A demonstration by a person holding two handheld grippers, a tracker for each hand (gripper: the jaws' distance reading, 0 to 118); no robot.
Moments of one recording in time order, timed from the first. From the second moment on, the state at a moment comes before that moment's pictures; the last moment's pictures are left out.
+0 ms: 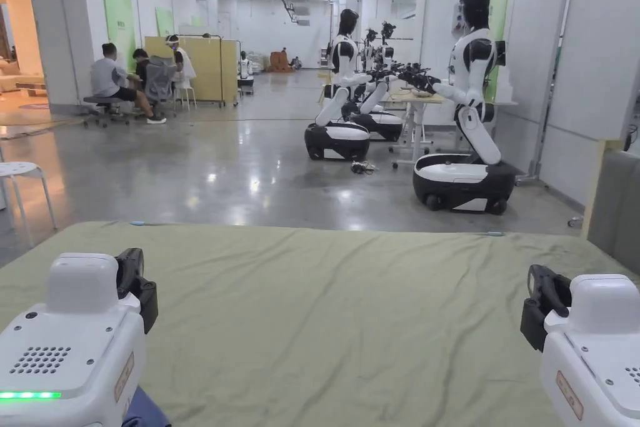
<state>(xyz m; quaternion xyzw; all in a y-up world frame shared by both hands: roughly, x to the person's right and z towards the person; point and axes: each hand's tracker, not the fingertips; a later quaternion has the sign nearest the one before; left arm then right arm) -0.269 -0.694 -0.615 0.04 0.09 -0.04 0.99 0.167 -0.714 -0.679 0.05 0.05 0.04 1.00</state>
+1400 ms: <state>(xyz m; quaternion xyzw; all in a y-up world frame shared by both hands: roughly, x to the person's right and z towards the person) -0.442 -0.782 -0.665 -0.26 0.15 0.02 0.95 -0.013 -0.728 -0.737 0.00 0.30 0.04 0.95</state>
